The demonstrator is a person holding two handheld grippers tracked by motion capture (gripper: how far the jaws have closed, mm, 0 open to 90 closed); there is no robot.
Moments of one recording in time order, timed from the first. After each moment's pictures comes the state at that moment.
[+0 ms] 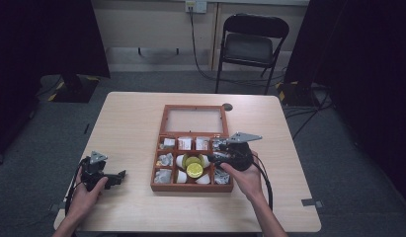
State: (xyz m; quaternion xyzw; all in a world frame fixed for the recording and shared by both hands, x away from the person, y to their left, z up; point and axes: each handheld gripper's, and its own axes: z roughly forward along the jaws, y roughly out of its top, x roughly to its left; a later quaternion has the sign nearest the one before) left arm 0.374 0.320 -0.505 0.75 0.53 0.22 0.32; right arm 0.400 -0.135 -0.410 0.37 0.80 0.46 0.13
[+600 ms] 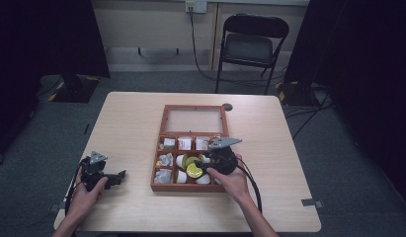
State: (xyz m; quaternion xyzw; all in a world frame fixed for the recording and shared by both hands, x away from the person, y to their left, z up) left arm 0.374 0.320 -0.505 0.75 0.53 0.22 0.32; right arm 0.401 -0.096 -0.432 0.33 0.83 0.43 0.11
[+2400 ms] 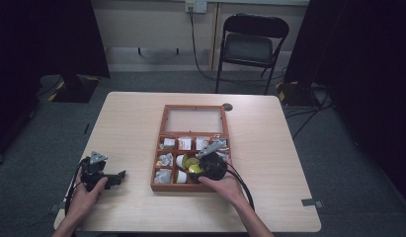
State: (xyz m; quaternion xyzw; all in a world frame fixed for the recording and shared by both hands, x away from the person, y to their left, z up) left arm 0.373 0.321 -0.505 0.75 0.53 0.22 0.32; right arm 0.399 -0.070 -0.457 0.30 0.88 0.35 0.07
